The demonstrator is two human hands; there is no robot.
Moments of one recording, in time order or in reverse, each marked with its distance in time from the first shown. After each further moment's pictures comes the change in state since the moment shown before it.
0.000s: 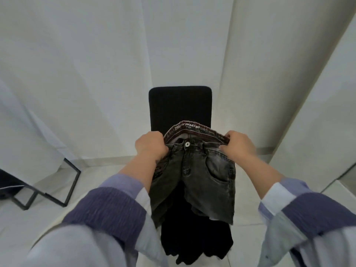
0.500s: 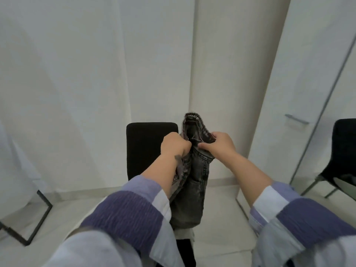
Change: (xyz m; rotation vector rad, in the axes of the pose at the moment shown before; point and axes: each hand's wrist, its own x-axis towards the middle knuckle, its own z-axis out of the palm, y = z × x) left_hand -0.116 0.196 -0.101 -0.767 0.051 0.008; right_hand -0.102 0.045 -0.172 0.487 0.124 -0.132
